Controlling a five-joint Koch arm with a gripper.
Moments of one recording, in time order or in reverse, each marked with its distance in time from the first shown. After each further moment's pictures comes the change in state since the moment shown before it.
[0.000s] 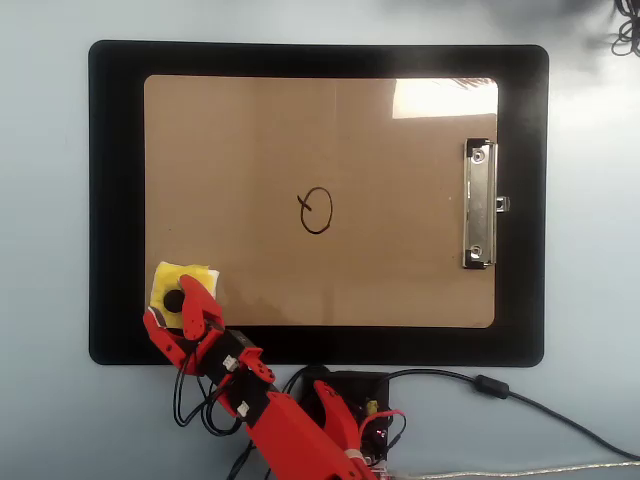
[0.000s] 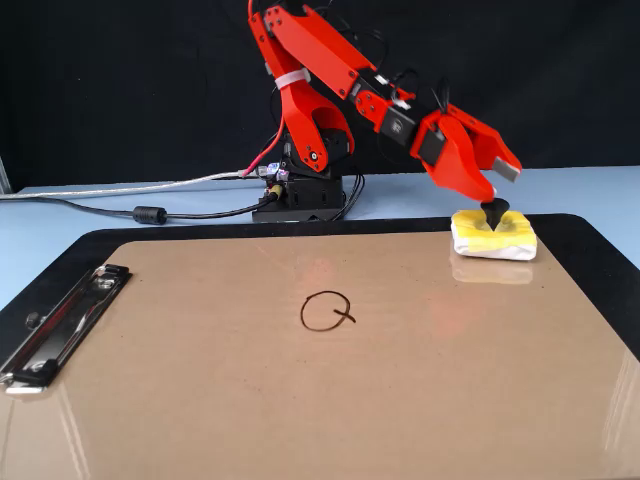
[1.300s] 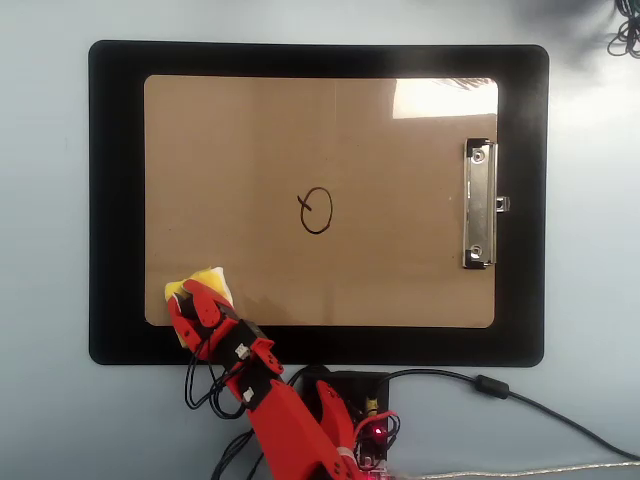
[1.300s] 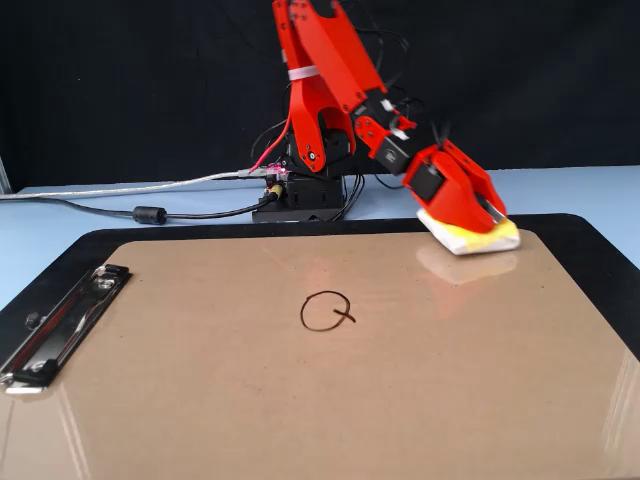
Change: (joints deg) arm 5.9 -4.2 4.4 -6.7 4.3
